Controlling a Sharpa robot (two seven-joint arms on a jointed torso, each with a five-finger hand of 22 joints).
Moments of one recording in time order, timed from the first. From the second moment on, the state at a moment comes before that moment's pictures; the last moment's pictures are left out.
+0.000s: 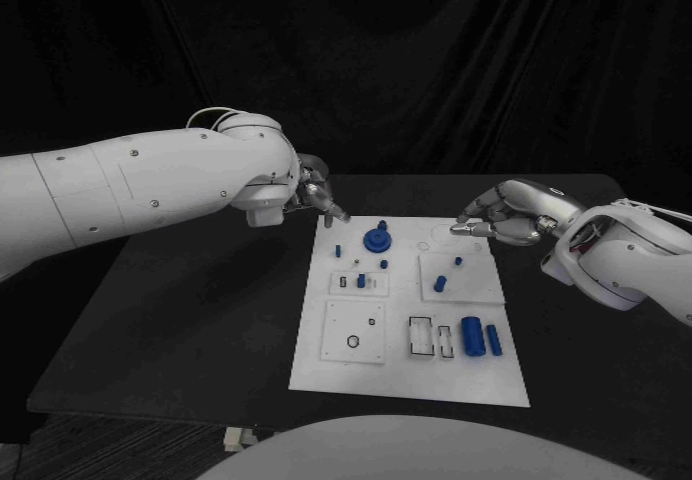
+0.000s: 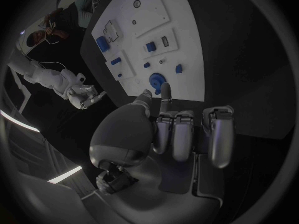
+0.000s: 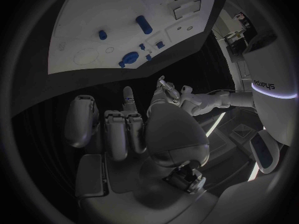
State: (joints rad) left arm 1.48 -0.61 -0.21 1.35 -0.96 0.21 -0.57; left_hand 1.12 0.07 0.00 0.14 0.14 1.03 0.03 0.34 0.69 1.47 -0.03 1.57 1.31 1.47 -0.09 1.57 1.31 0.04 1.47 0.03 1.47 1.31; right arm 1.29 -1.00 -0.21 1.59 -1.30 -0.38 0.08; right_hand 1.18 0.12 -0.28 0.29 0.17 0.95 0.09 0.17 0.20 1.47 0.00 1.57 1.31 1.47 -0.06 1.57 1.31 0.06 1.42 0.06 1.26 1.31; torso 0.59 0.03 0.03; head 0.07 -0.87
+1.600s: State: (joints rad) left arm 1.36 -0.43 -0.21 1.02 -1.00 0.30 -0.54; left_hand 1.10 0.07 -0.05 0.18 0.06 1.00 0.04 0.39 0.81 1.47 -0.03 1.57 1.31 1.47 -0.09 1.57 1.31 0.04 1.47 0.03 1.45 1.31; right arm 1.28 -1.00 -0.21 1.59 -1.30 -0.38 0.08; right_hand 1.18 0.12 -0.29 0.29 0.17 0.95 0.09 0.17 0.20 1.47 0.00 1.57 1.31 1.47 -0.06 1.57 1.31 0.06 1.42 0.06 1.26 1.31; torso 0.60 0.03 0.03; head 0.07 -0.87
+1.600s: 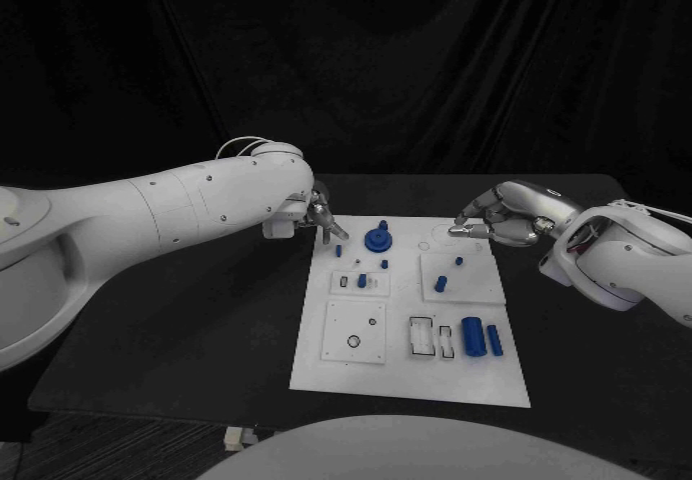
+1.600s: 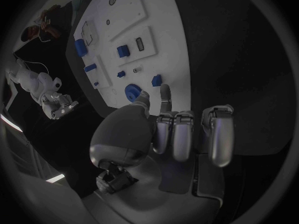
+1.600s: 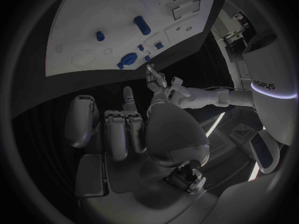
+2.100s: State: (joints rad) left arm 1.34 -0.41 -0.21 1.01 -1.00 0.31 -0.54; left_hand 1.09 0.07 -0.05 0.19 0.06 0.99 0.04 0.39 0.81 1.47 -0.03 1.57 1.31 1.47 -0.09 1.57 1.31 0.04 1.47 0.03 1.45 1.31; right arm 1.28 -1.00 -0.21 1.59 -1.30 -0.38 0.08; right_hand 1.18 0.12 -0.29 0.29 0.17 0.95 0.09 0.17 0.20 1.47 0.00 1.57 1.31 1.47 -0.06 1.57 1.31 0.06 1.42 0.06 1.26 1.31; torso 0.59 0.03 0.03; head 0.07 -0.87
